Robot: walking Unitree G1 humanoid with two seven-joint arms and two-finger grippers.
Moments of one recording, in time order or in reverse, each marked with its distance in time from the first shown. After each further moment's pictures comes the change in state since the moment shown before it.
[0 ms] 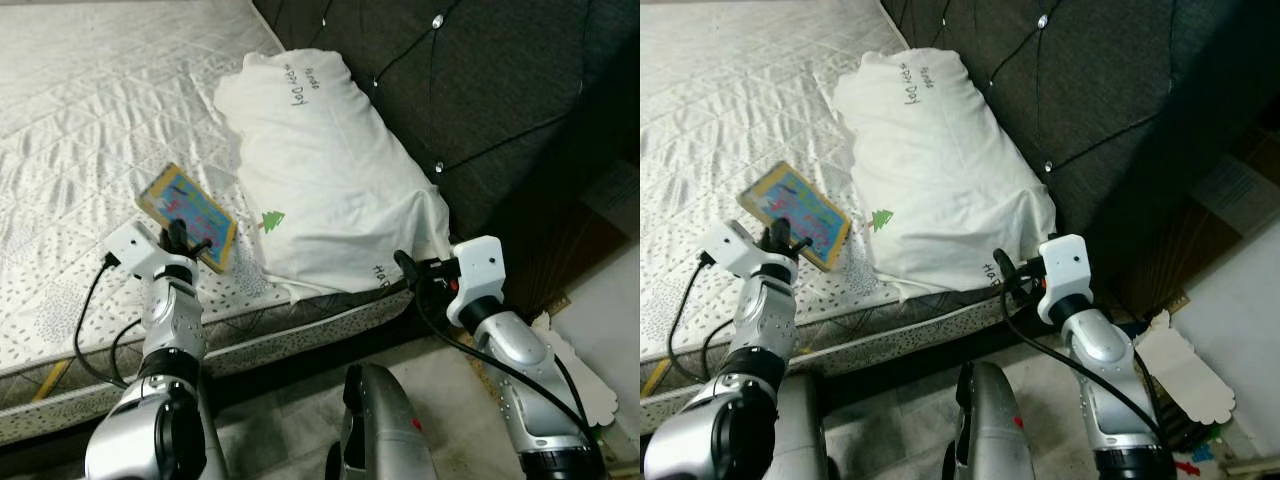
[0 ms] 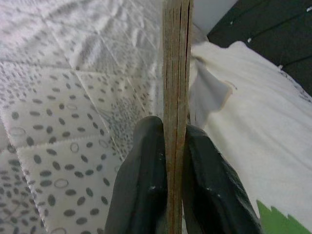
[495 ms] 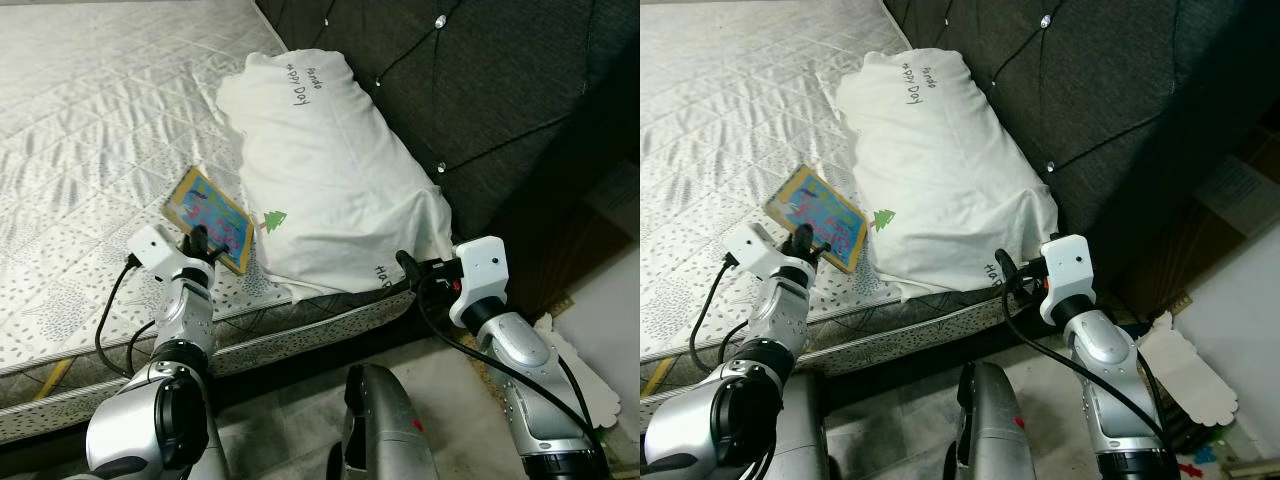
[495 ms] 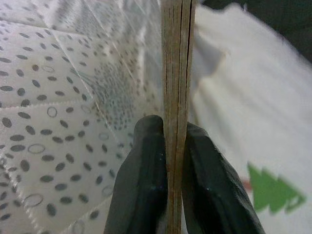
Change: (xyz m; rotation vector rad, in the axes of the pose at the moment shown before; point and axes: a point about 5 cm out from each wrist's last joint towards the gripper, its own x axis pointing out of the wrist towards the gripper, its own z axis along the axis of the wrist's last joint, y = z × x) left arm -0.002 -0.011 -0.024 0.009 0.138 -0.051; right arm -0.002 0.001 0.003 0.002 -0.007 0.001
